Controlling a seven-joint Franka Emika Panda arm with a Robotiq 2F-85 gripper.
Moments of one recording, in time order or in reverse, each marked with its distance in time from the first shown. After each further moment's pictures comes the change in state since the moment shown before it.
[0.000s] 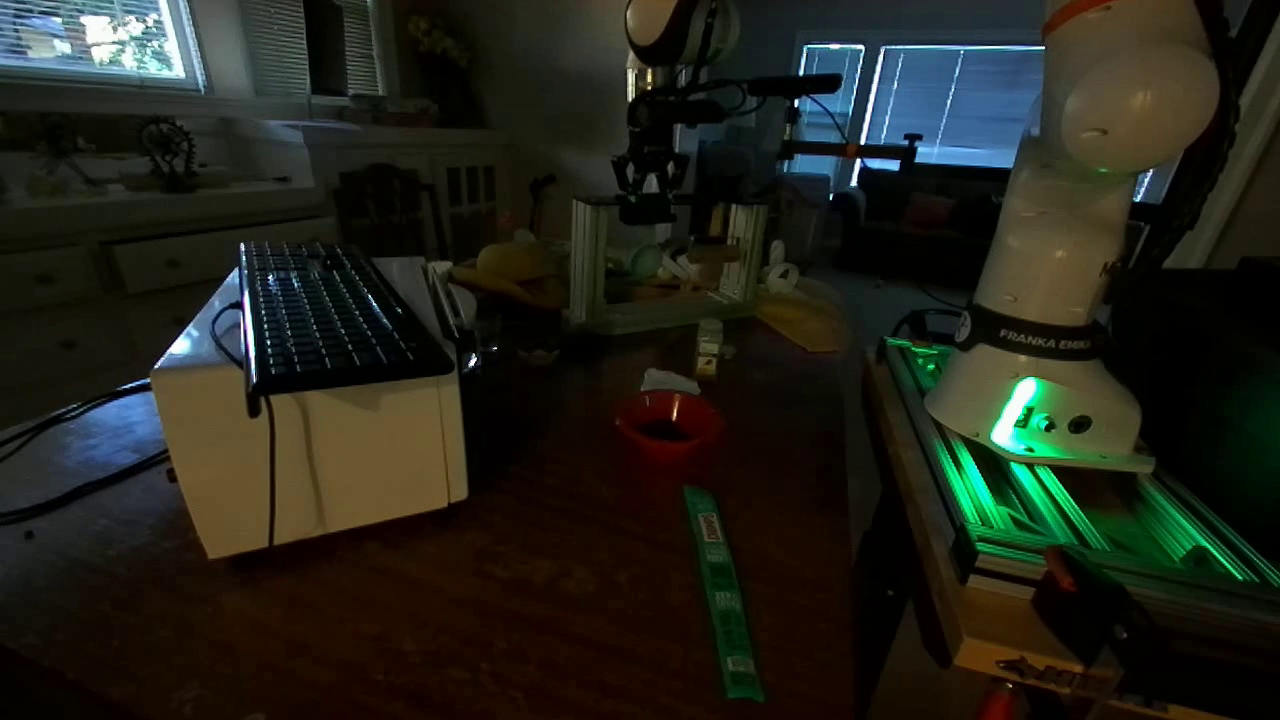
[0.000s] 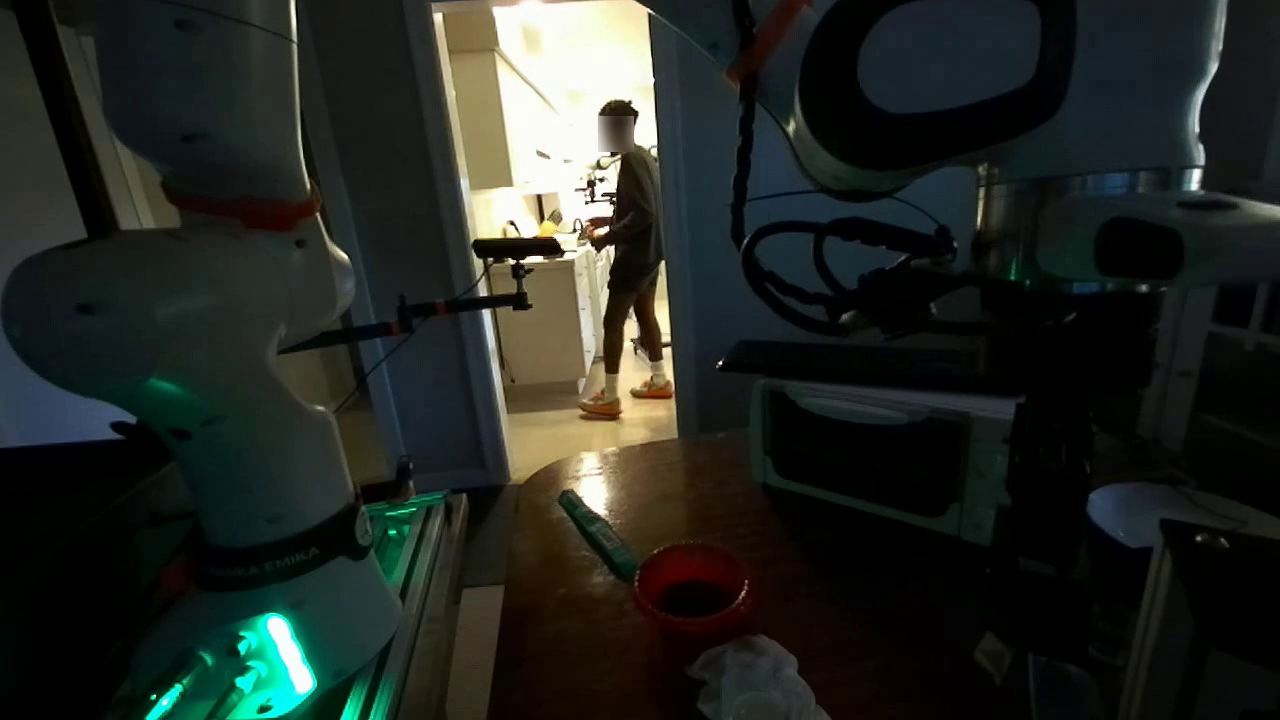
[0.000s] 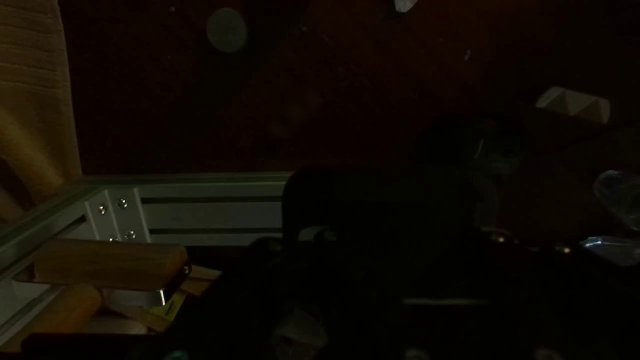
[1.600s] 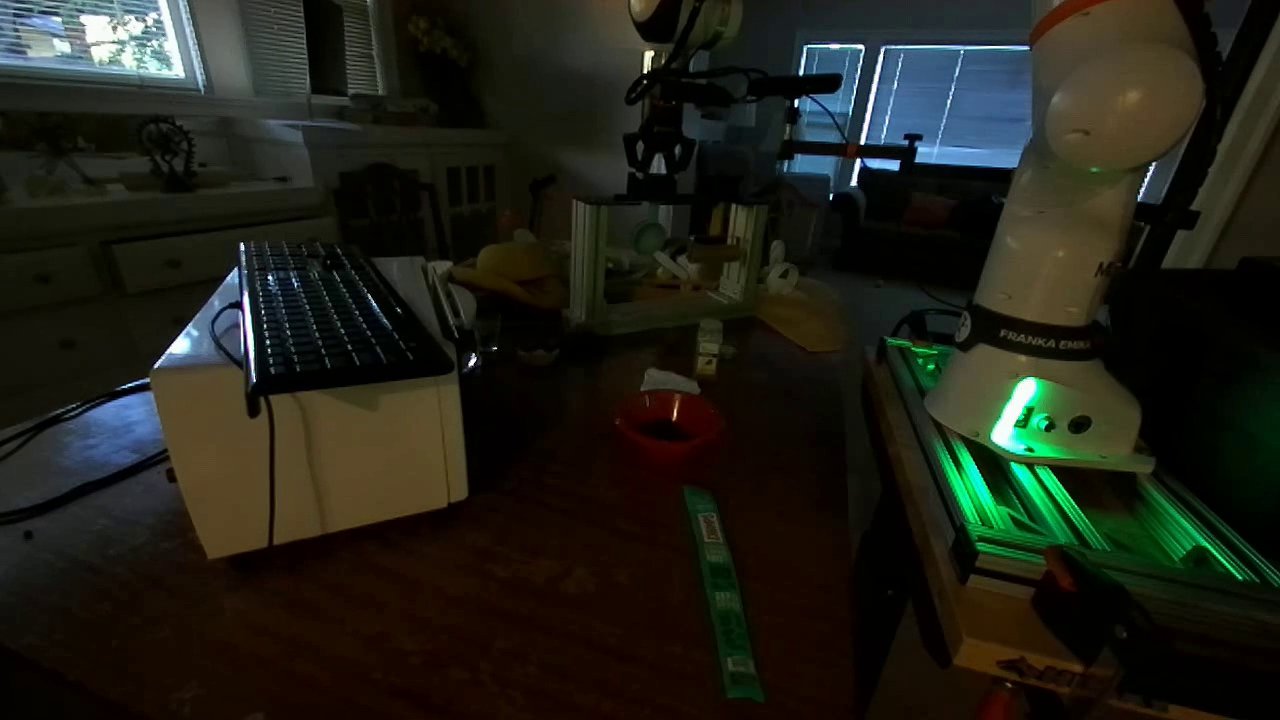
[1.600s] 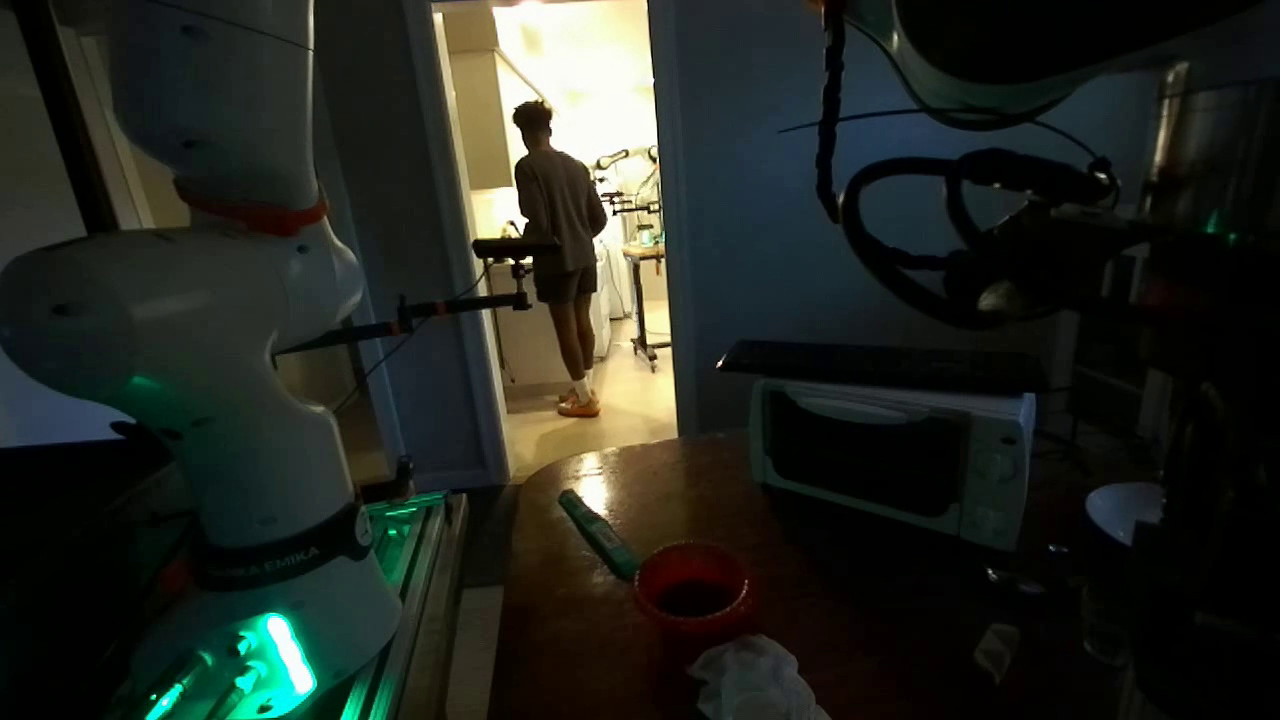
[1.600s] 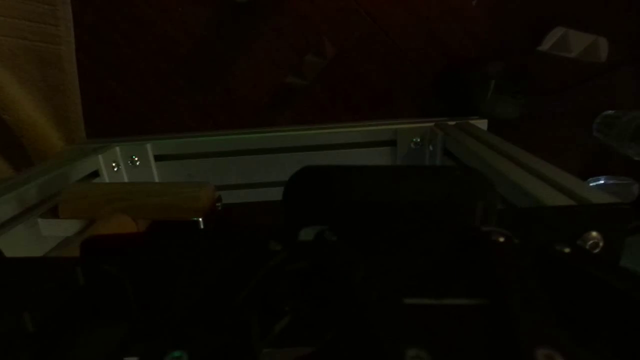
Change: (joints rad) arm -0.096 0.081 -0.034 0.188 0.142 -0.108 -0.192
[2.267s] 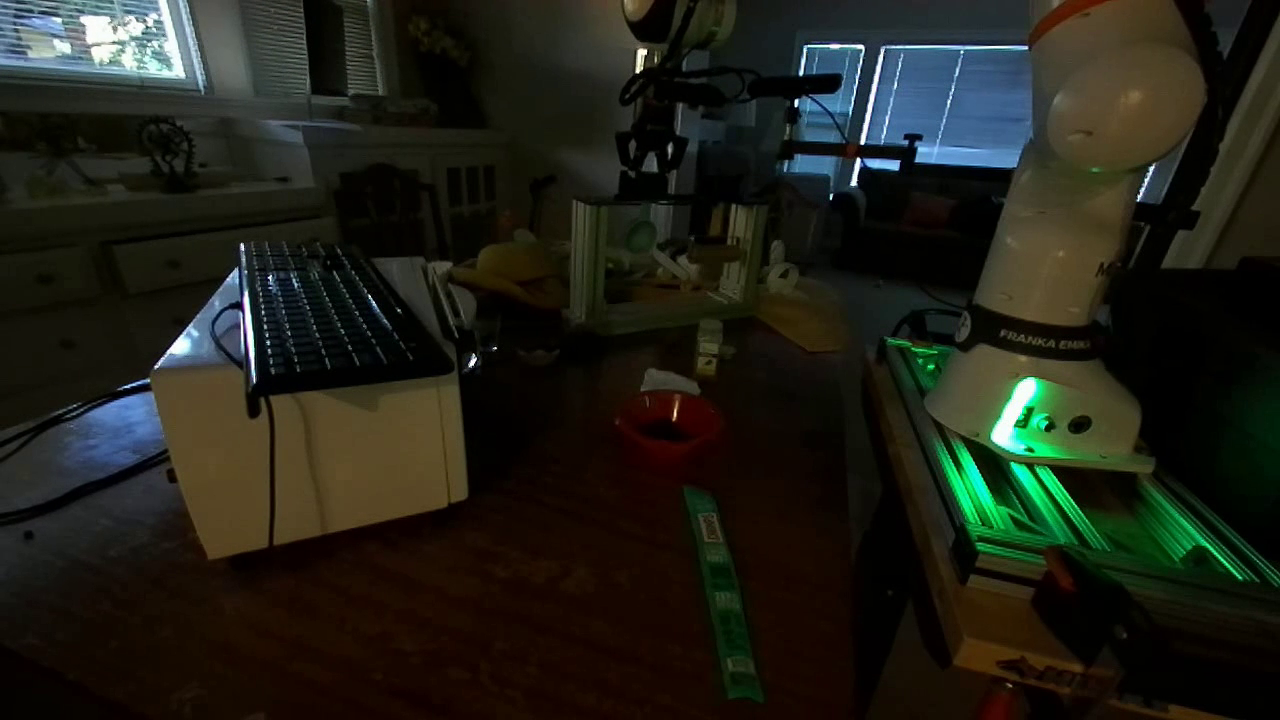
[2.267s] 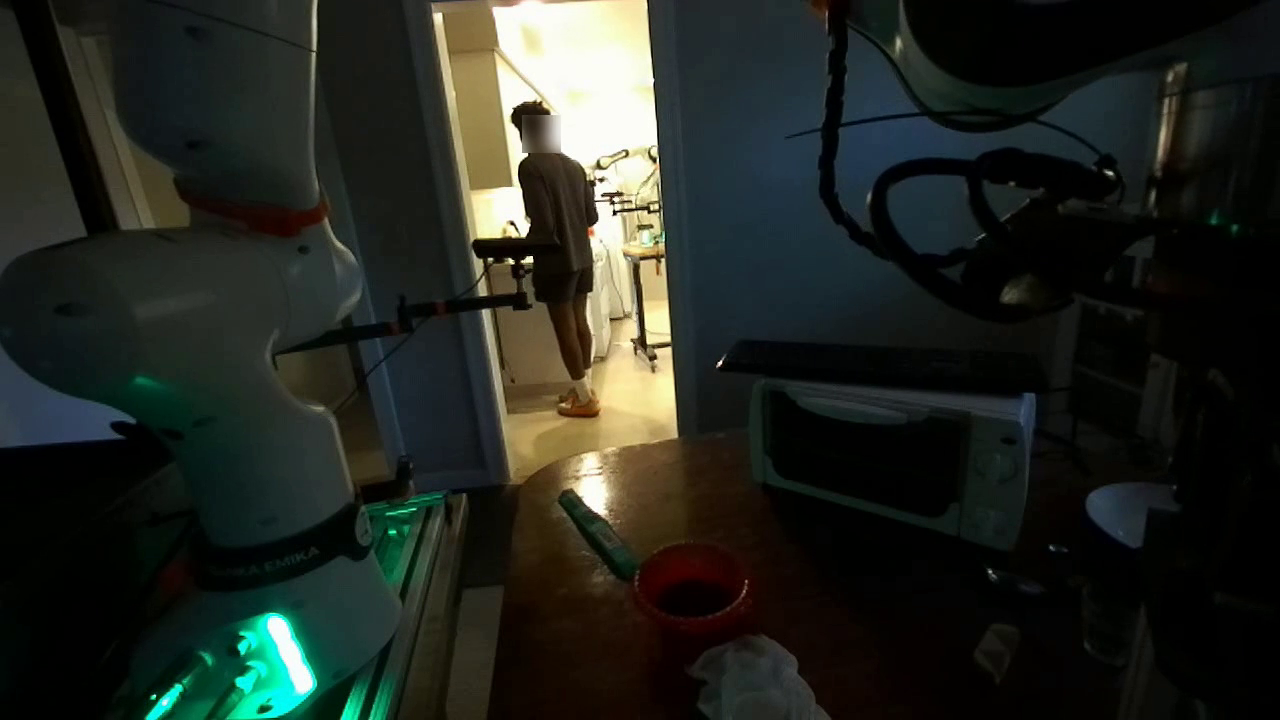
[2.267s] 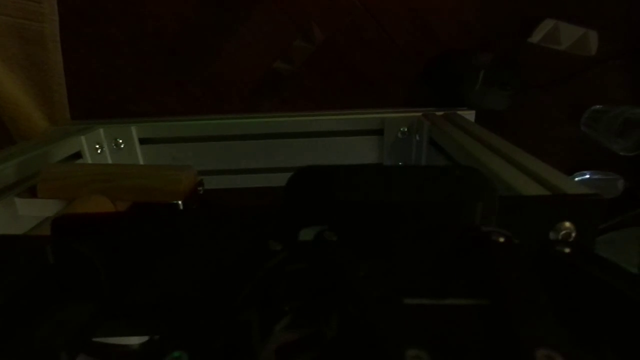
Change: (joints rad) arm 0.013 0.011 0.006 0.015 -0.003 0.020 -0.006
